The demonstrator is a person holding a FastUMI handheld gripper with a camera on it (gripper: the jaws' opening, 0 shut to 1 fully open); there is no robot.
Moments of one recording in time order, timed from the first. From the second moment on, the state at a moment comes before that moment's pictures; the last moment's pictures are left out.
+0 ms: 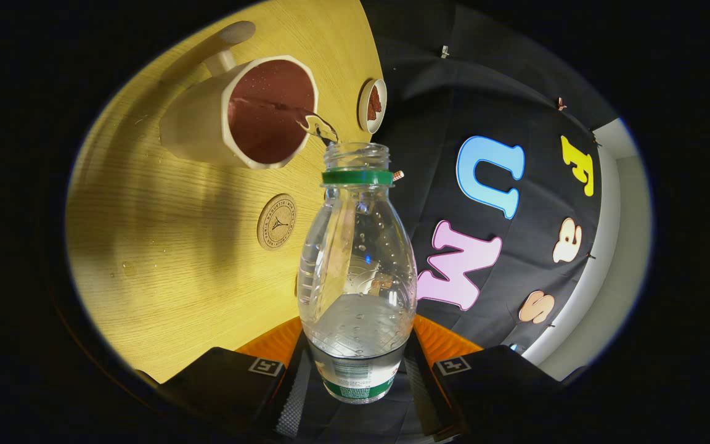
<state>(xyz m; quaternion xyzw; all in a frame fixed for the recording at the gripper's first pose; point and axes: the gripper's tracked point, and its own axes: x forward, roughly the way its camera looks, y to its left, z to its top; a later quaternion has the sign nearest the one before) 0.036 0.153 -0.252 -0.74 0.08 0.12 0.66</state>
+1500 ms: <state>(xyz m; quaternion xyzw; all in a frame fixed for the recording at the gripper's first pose) 0.052 0.180 -0.213 -0.80 -0.01 0.11 0.58</state>
